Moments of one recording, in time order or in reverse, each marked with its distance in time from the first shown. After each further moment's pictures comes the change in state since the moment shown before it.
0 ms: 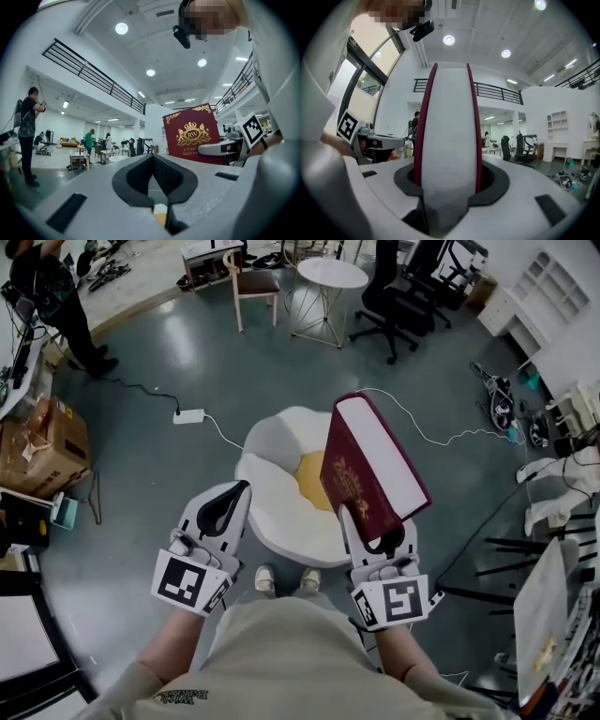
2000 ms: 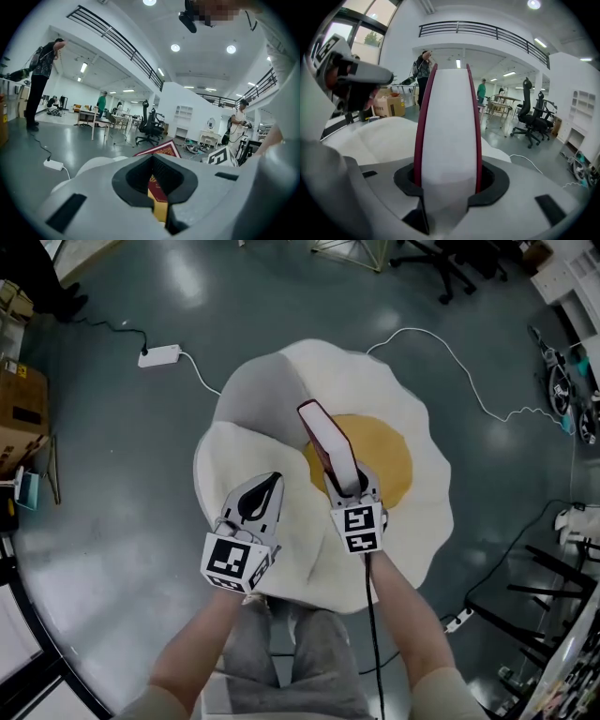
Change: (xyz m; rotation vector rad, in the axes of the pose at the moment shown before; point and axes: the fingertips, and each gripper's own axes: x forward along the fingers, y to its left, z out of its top) left arm 0.223 0.076 -0.566 -0.241 0.222 0.113; right arm 0.273 -0.087 -0.687 -0.111 0.544 0.157
